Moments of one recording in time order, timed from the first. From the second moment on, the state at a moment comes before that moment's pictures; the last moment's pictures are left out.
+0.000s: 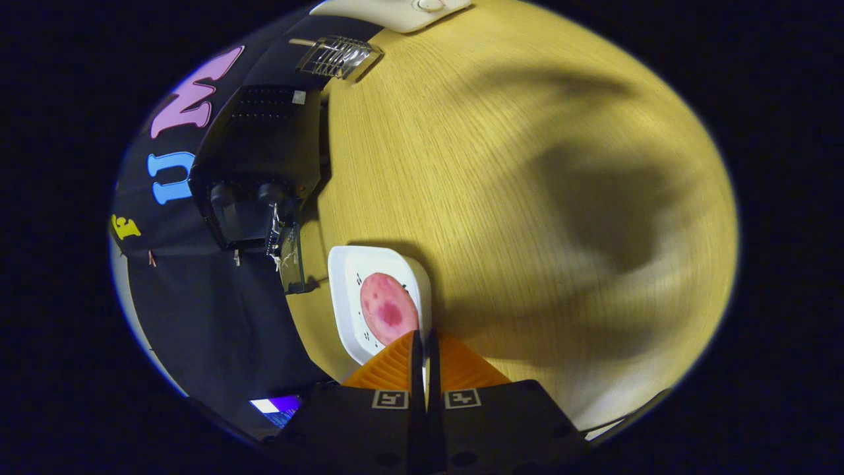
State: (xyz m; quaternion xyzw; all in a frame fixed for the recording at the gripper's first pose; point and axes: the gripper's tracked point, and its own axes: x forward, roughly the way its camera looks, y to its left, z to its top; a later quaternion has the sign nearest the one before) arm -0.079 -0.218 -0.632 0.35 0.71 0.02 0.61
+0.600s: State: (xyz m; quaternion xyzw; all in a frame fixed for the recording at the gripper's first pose) arm -0.054 -0.128 -0.573 0.48 0.60 -0.05 0.64
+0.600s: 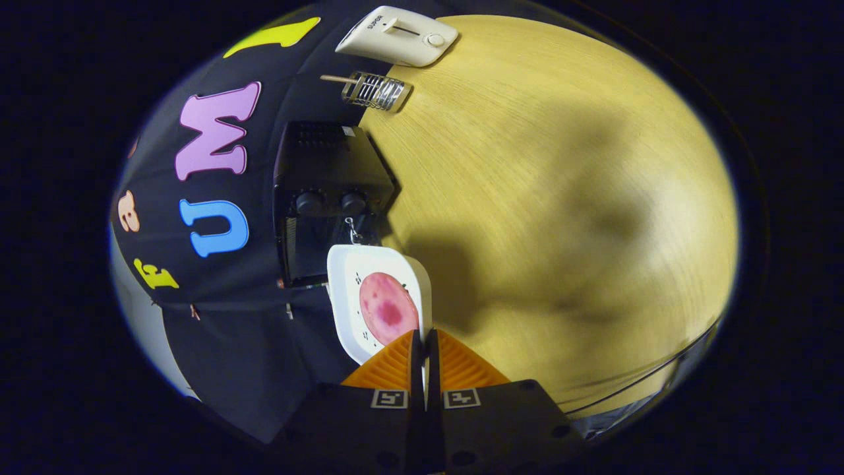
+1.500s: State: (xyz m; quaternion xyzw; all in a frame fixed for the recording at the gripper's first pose) arm 0.068 0.046 -0.649 0.58 0.46 -0.25 0.63
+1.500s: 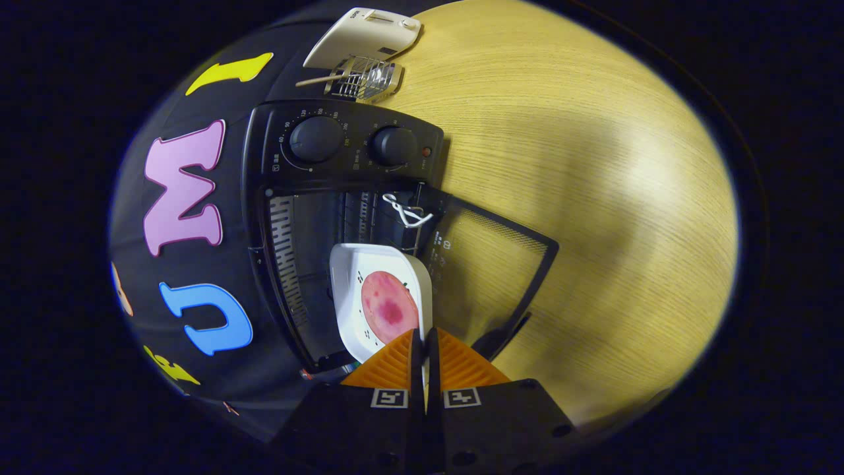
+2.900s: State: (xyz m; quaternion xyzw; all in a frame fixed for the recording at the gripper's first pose) arm 0.163 0.069 -0.681 0.63 0.38 -0.33 0.59
